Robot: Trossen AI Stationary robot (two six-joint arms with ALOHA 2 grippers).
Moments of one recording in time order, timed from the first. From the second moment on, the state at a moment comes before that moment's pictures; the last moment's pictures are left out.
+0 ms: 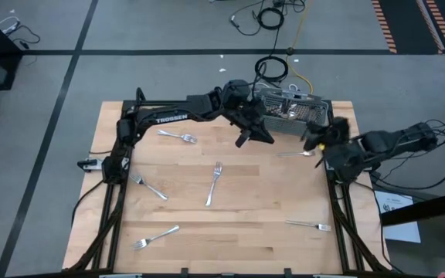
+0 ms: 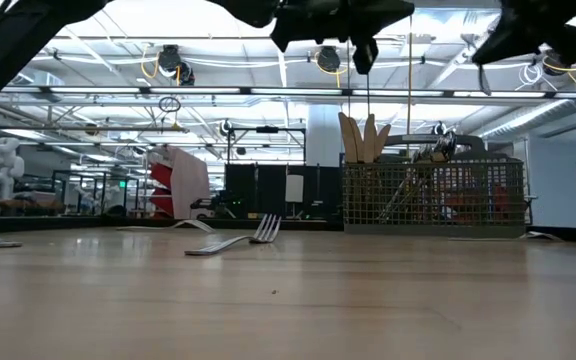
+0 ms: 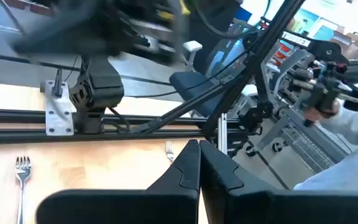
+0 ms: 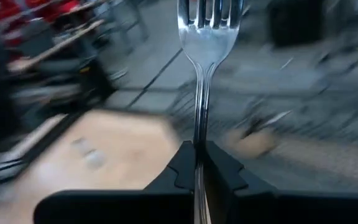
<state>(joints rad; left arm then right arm) 0.29 2.10 1.97 -0.19 0.89 -0.16 0.31 0.70 0.85 -0.99 1.11 1.20</state>
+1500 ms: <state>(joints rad) 0.31 1.71 1.22 0.46 0.52 -0.35 -0.48 0.72 0.30 0.28 0.88 0.26</state>
